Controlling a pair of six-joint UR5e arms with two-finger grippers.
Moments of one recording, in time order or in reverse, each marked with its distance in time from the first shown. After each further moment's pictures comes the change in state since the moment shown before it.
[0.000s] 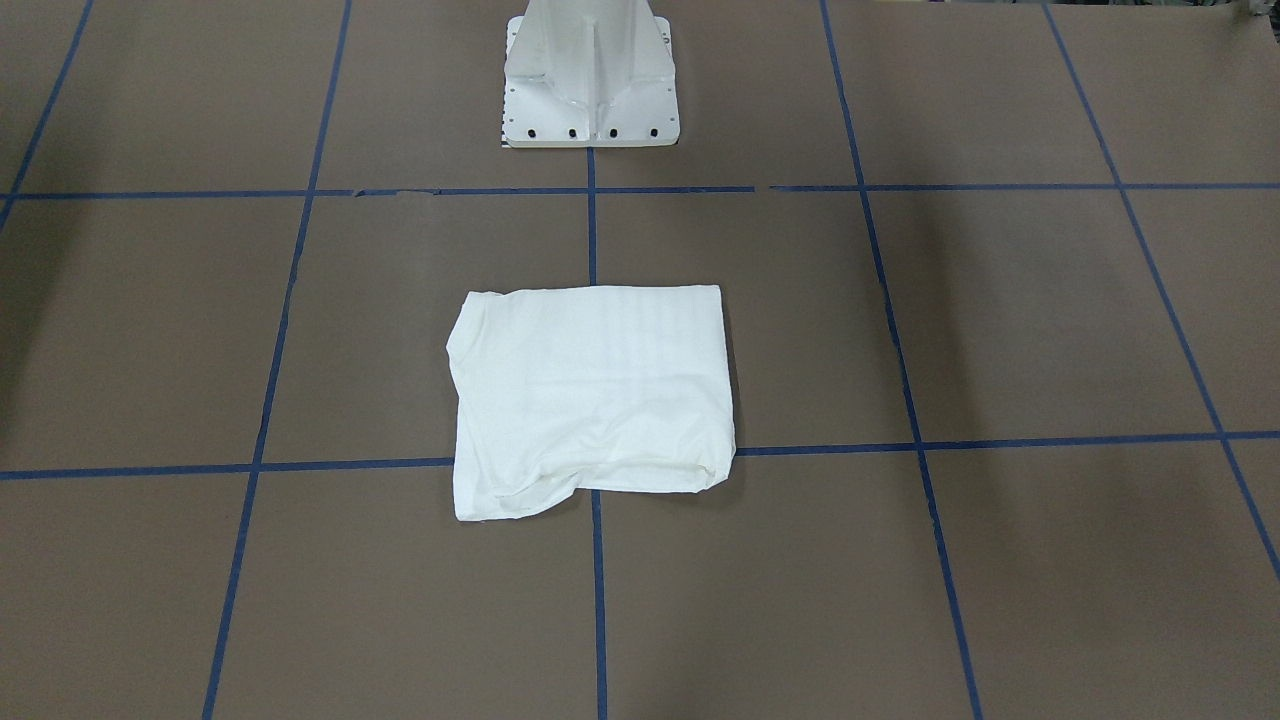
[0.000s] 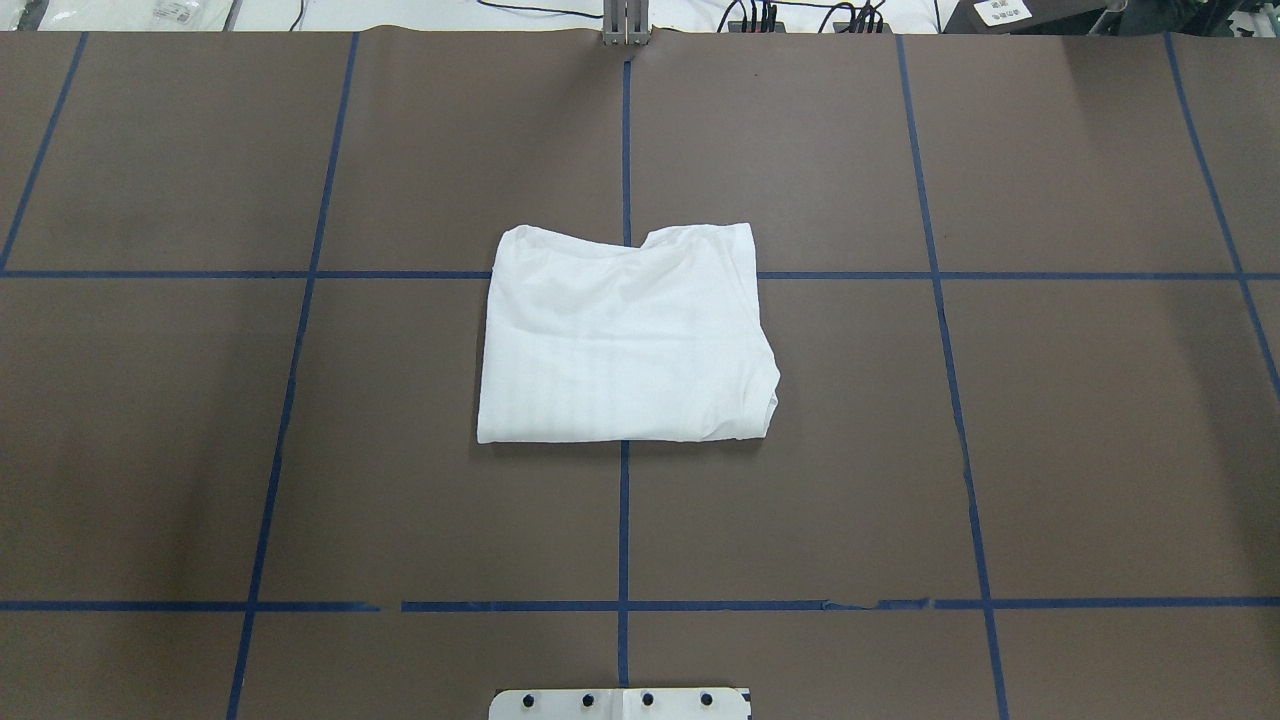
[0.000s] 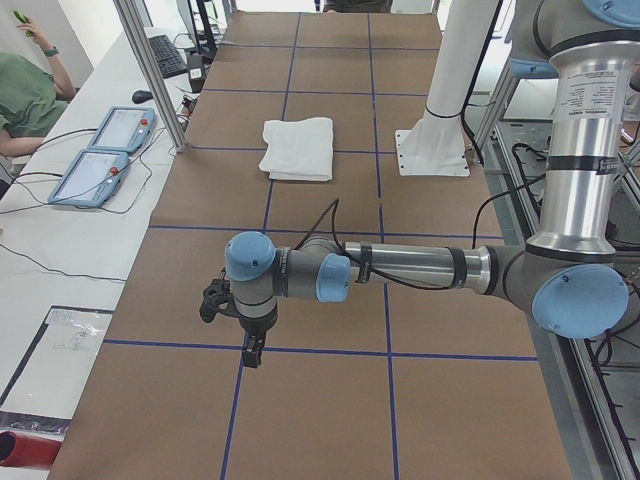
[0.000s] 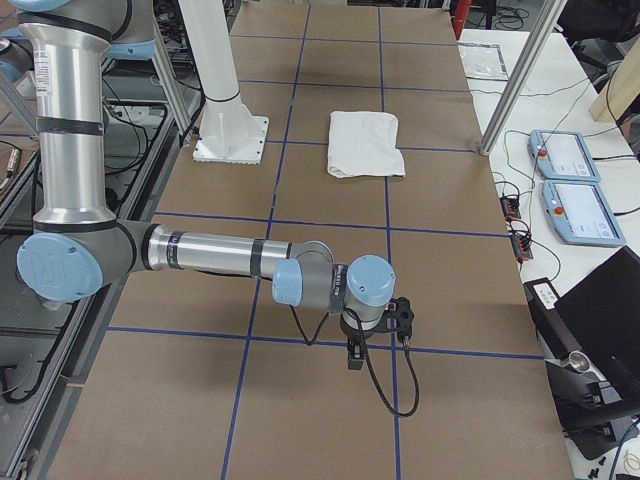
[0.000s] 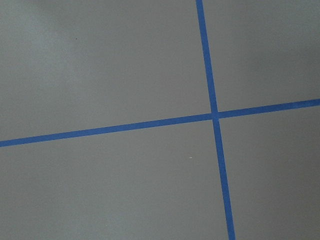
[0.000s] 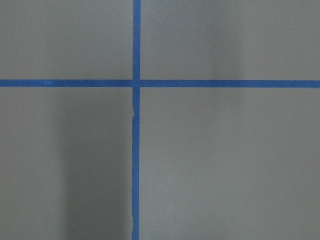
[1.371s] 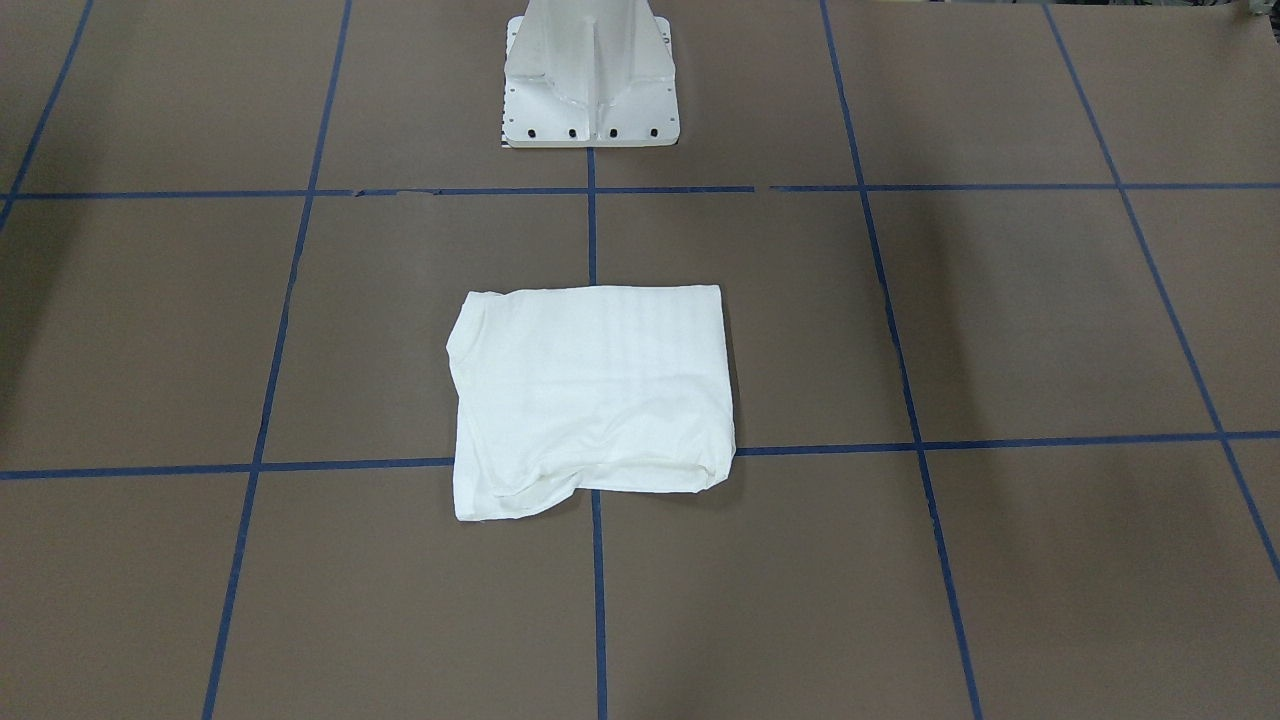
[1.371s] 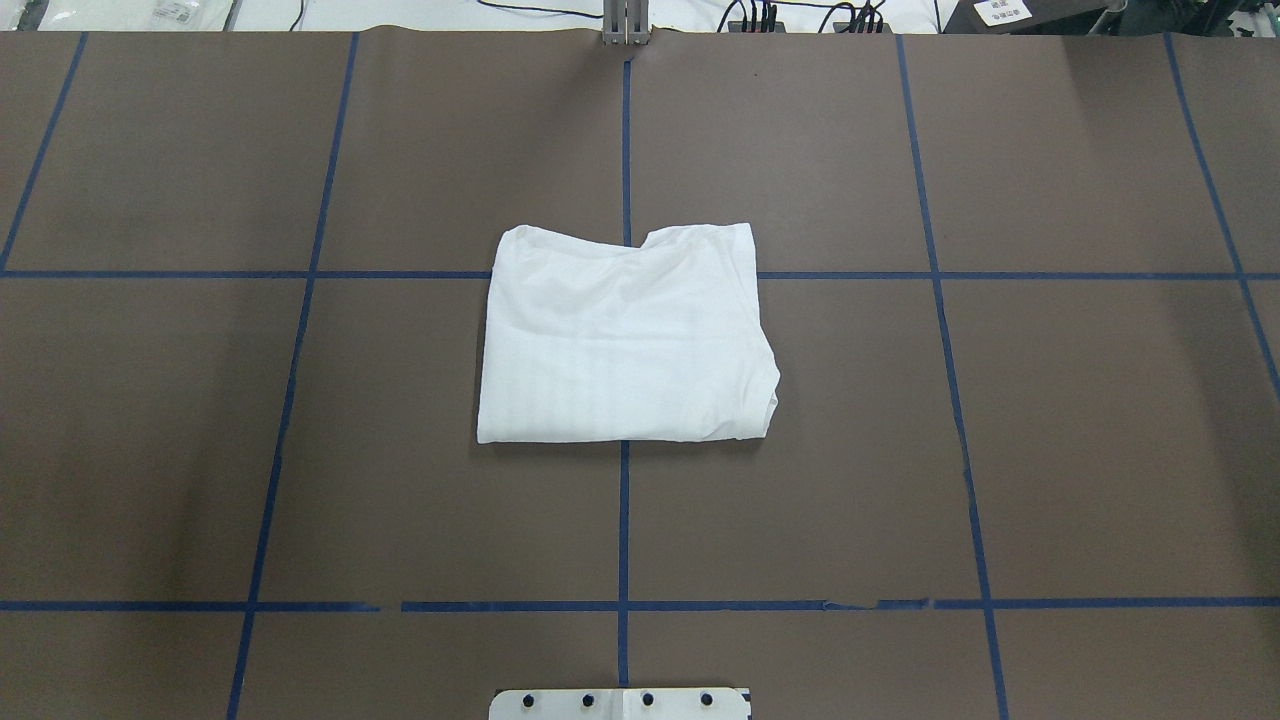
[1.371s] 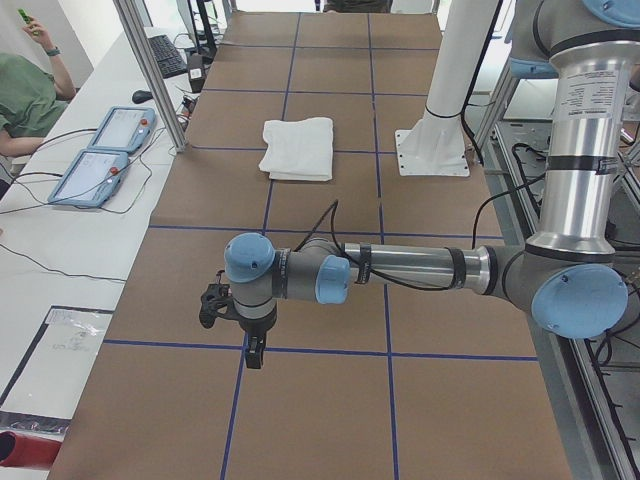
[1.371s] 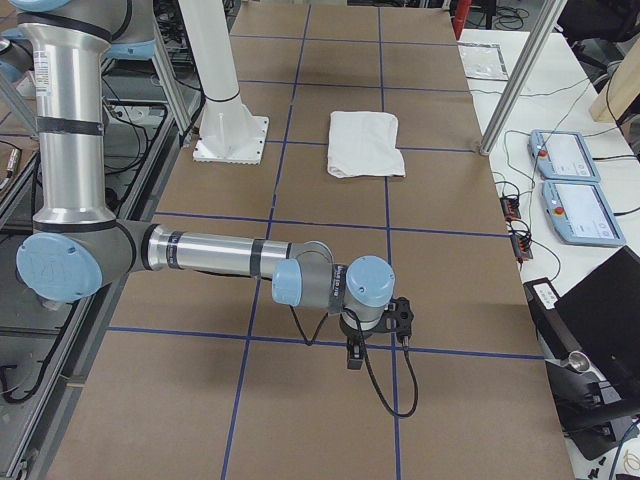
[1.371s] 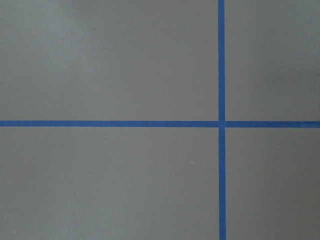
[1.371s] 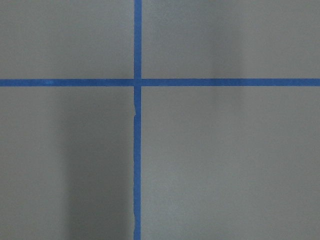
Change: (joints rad) left arm 0.000 0.000 0.006 -0.011 0.001 -0.013; right arm 0.001 -0.002 0.000 -0.003 0.007 -0.001
